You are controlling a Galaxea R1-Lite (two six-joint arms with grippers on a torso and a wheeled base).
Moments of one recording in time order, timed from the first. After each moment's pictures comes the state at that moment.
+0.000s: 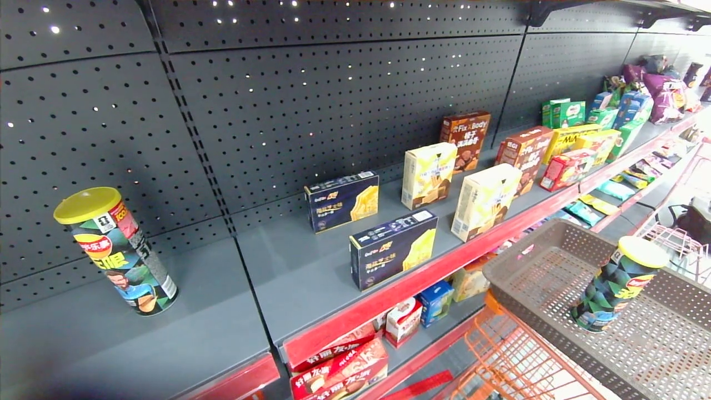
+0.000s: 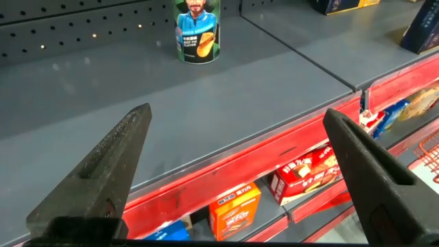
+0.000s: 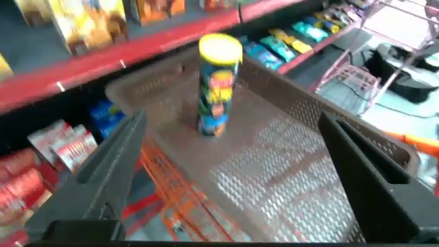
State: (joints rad) left arm 0.00 0.00 0.00 0.00 0.04 -0.03; right arm -0.24 0.40 -0.32 -0.04 0.00 -0.09
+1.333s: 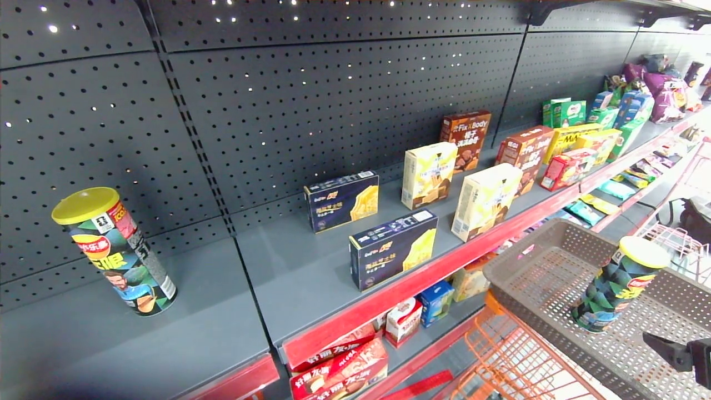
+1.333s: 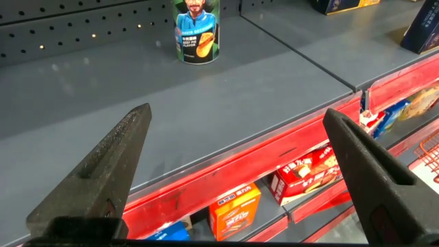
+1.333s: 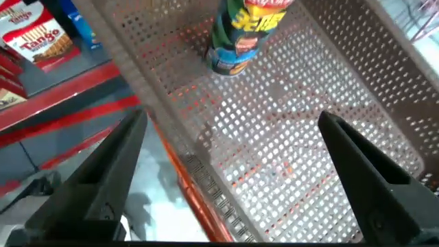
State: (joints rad) left arm 0.00 0.00 0.00 0.00 0.04 -0.03; right arm -0.22 1.14 -0.29 -0.35 0.02 -0.26
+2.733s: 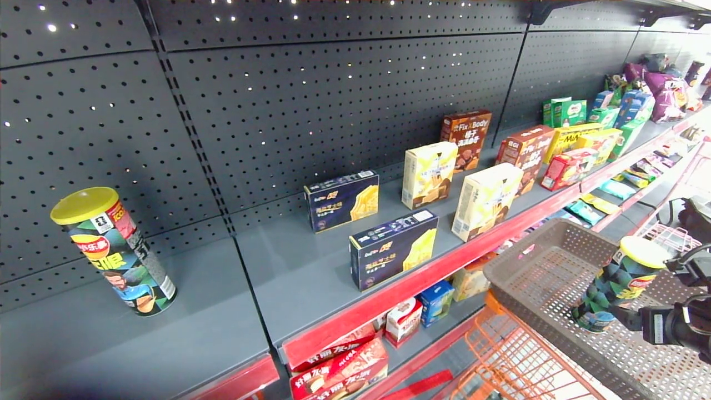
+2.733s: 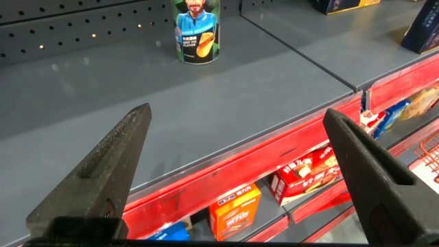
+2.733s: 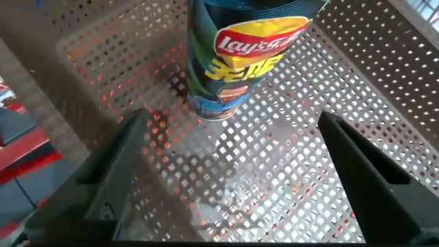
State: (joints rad) left arm 0.00 0.00 0.00 0.00 0.04 -0.03; right arm -0.27 1.61 -0.31 -0.82 0.04 -0.19
